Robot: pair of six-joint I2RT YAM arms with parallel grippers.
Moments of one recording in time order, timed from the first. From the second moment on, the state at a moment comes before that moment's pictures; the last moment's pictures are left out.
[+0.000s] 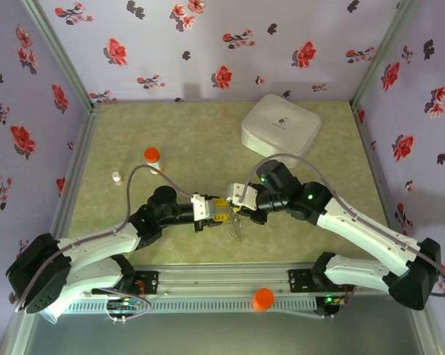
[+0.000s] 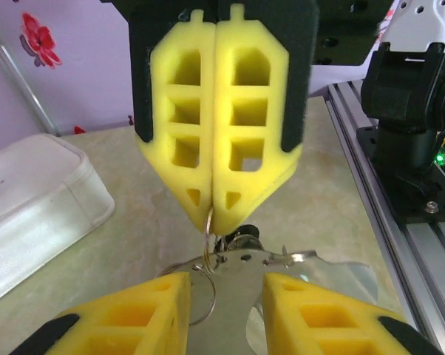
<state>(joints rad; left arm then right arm) -0.89 1.11 0.42 0.50 0.54 0.34 0.88 1.10 0.98 -0.69 -0.34 -0.57</state>
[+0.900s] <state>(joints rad) -0.89 1.13 0.33 0.70 0.55 0.27 0.93 0.89 0.71 -0.46 -0.24 -0.51</state>
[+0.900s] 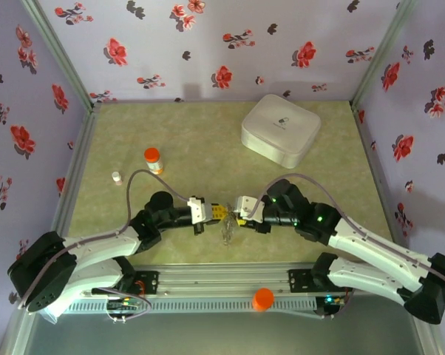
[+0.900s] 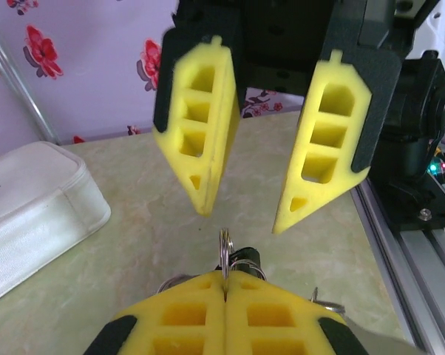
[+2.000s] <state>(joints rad) -0.89 1.15 0.31 0.82 0.59 0.21 0.93 1.04 0.75 -0.44 -0.28 -0.44</state>
